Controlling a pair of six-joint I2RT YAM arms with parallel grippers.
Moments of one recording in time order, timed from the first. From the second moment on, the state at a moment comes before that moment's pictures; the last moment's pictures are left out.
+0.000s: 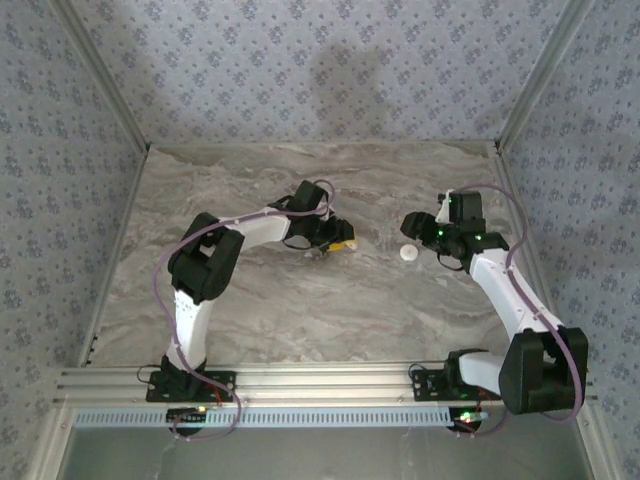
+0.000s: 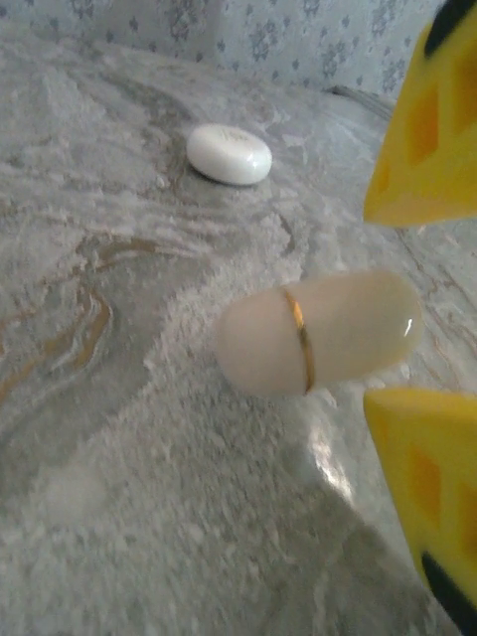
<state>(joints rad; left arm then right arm) -0.64 2.10 1.41 -0.24 0.59 -0.83 0.09 1.21 0.85 -0.45 -0.30 0.51</state>
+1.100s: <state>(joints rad) -0.15 1.04 0.59 -0.15 -0.39 -0.27 -0.04 1.12 0.35 0.27 0.04 0.03</state>
